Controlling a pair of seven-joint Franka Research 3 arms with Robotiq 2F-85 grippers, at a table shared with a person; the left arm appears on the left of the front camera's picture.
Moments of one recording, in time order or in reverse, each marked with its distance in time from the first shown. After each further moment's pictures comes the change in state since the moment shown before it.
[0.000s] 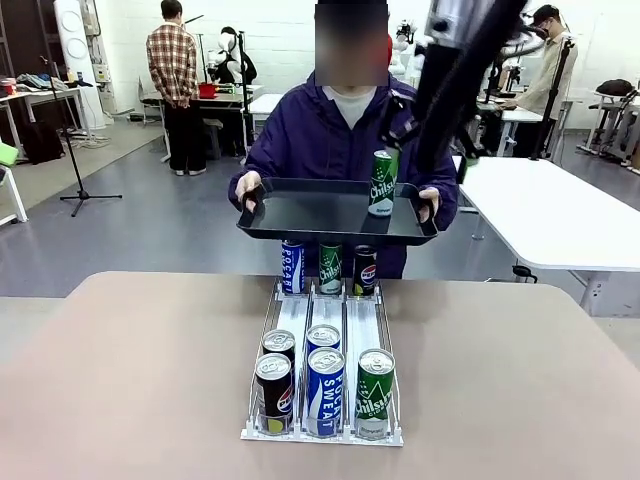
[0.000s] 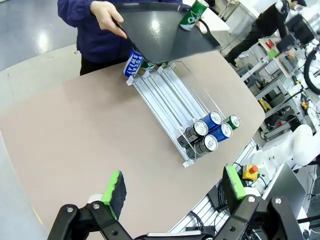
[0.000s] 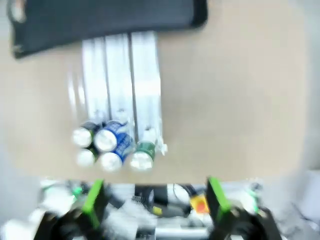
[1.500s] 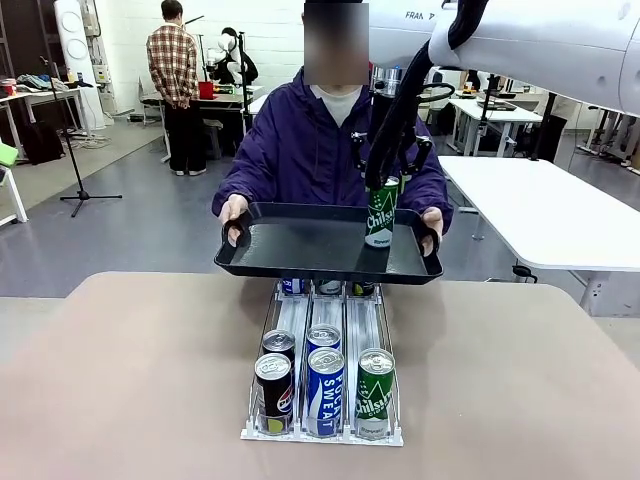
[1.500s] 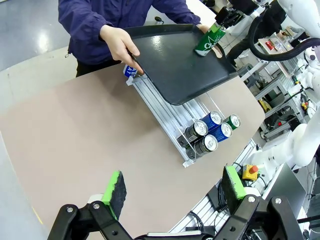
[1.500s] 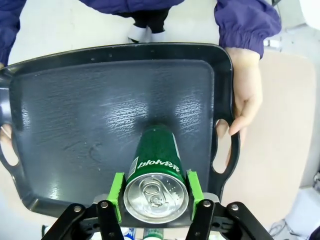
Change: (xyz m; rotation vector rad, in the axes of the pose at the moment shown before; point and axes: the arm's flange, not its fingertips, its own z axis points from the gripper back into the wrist) left arm 0.000 0.000 0.000 -0.001 -0.001 0.000; right arm 0.185 0.057 -0.078 -0.065 -0.020 0.021
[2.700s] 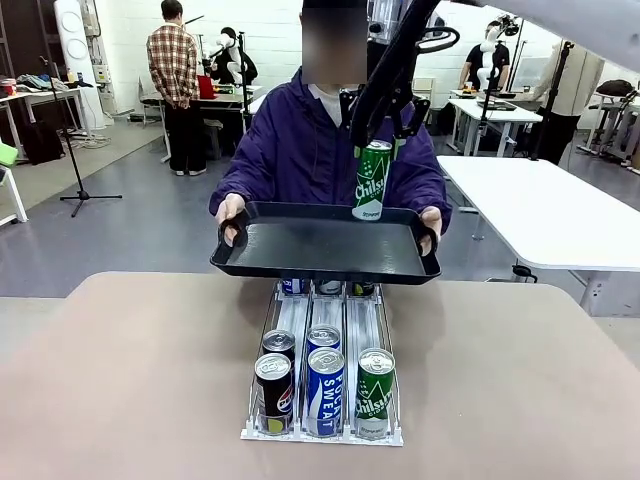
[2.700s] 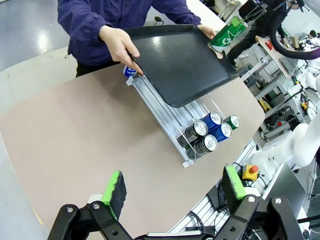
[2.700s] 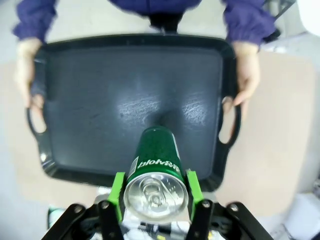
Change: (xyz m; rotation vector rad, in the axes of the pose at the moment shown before) left arm 0.000 0.000 0.000 0.000 0.000 0.000; right arm -0.036 0.017 0.072 0.048 -0.026 0.043
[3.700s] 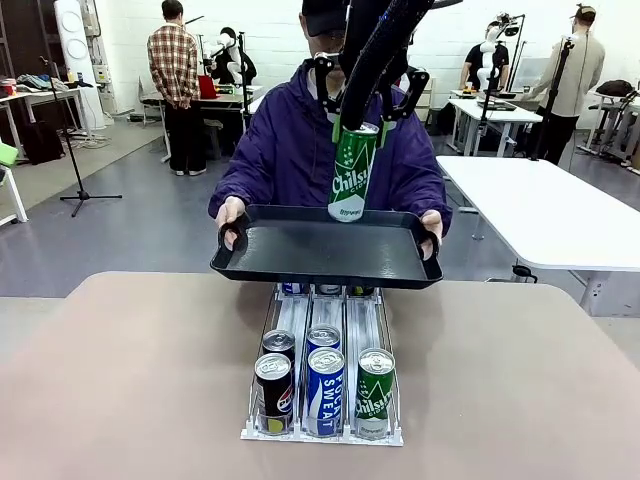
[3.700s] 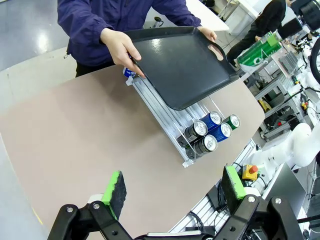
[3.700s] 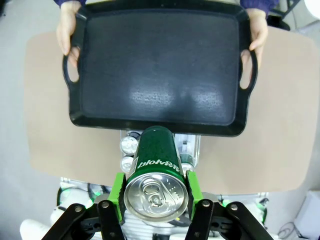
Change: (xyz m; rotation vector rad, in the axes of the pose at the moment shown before) left arm 0.000 0.000 0.000 -0.001 0.000 -0.001; right arm -0.112 0.033 0.069 0.058 -0.024 0.009
